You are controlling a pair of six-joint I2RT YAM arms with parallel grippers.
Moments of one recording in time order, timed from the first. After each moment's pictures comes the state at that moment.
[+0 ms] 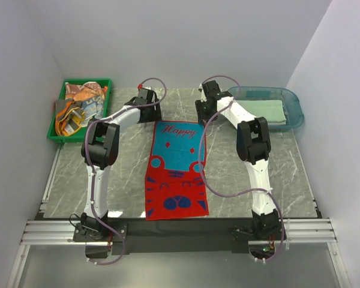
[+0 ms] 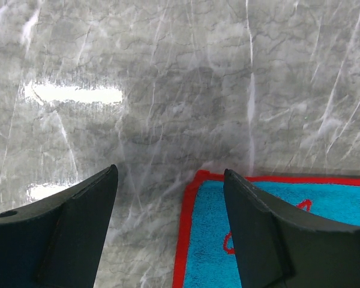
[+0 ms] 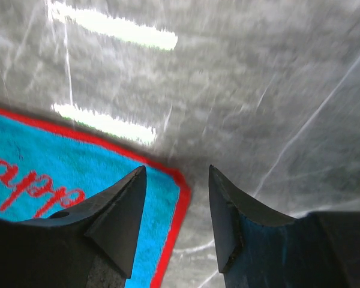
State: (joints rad) left arm -0.32 2.22 1.70 -0.32 -0.13 -0.40; right arm 0.32 2.38 2.03 -0.69 -0.06 0.12
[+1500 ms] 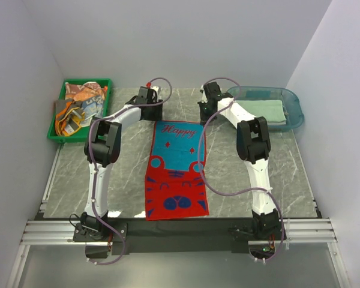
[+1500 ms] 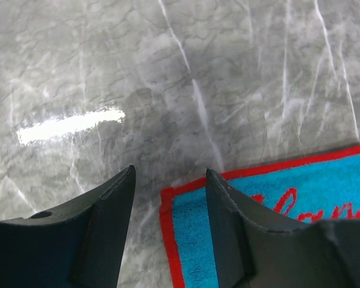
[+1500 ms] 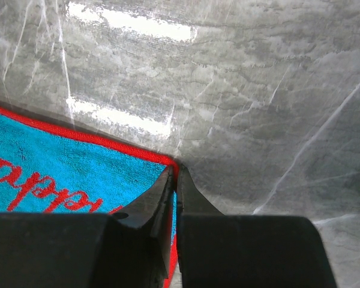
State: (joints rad) left arm -0.32 2.29 1.76 -0.28 0.04 -0.20; right arm 0.31 2.40 2.03 -0.68 -0.11 0.17
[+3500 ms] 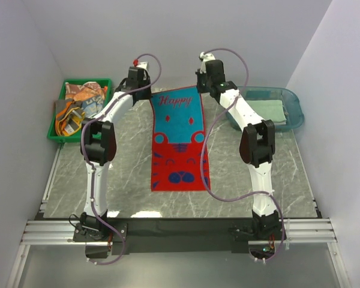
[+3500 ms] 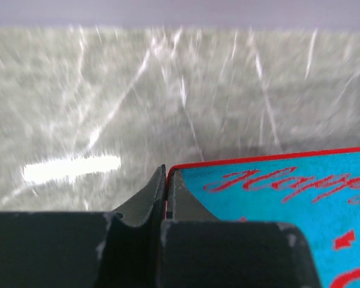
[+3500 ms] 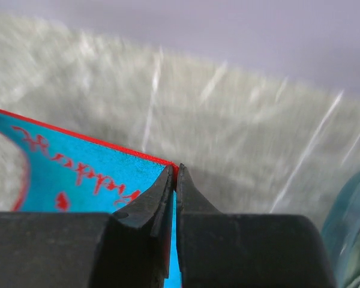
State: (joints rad) left arm -0.24 2.29 2.03 -0.35 0.00 -0.26; right arm 0.33 2.28 2.13 -0.36 0.00 0.09
